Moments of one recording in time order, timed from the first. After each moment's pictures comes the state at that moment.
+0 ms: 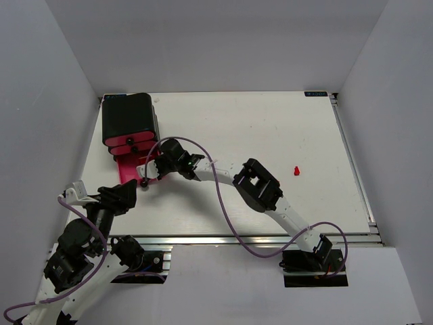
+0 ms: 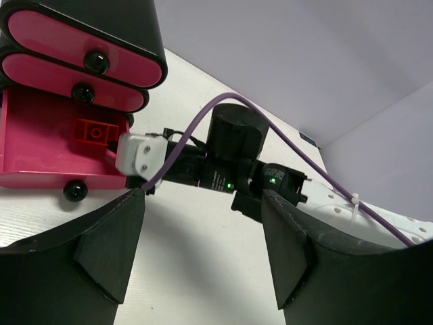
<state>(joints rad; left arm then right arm) -0.74 0.00 0.68 -0.67 -0.66 -0.64 1.02 2.52 2.00 0.04 -0.33 -1.08</state>
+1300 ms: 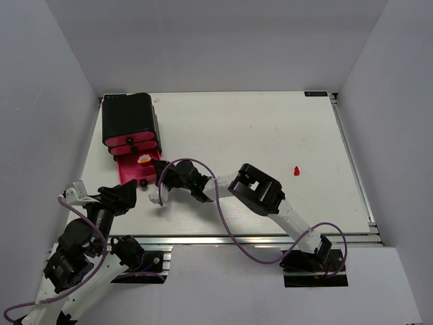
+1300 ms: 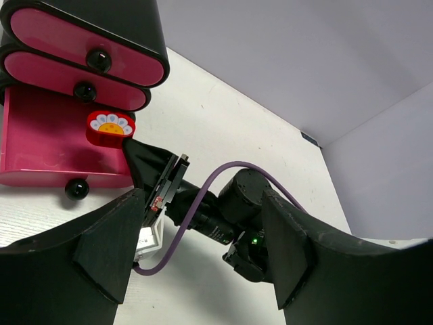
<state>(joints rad) -0.74 0.00 0.68 -0.68 -0.67 -0.65 1.08 2.45 1.53 0.76 -0.18 -1.75</state>
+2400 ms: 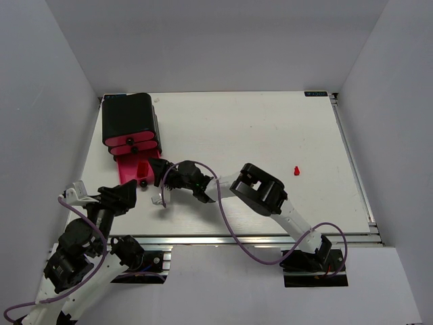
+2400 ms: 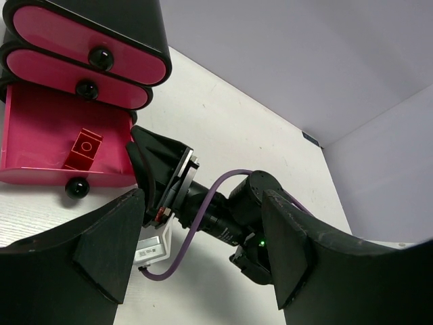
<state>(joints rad) -0.74 0.00 0.68 -0.69 -0.67 -0.66 1.08 2.42 1.48 0.84 -0.22 -1.90</state>
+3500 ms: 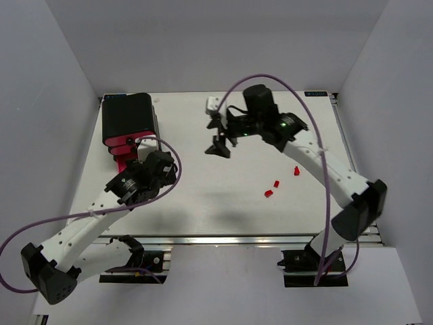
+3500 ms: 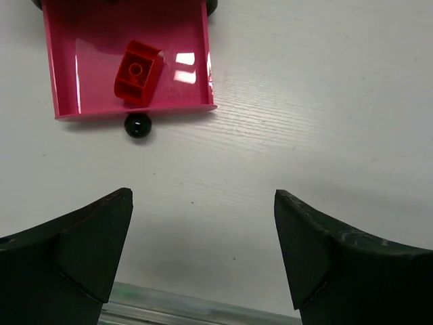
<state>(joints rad) -0.71 0.95 0.93 -0.85 -0.66 -0.68 0.76 1.65 1.72 -0.53 -0.64 -0.55</state>
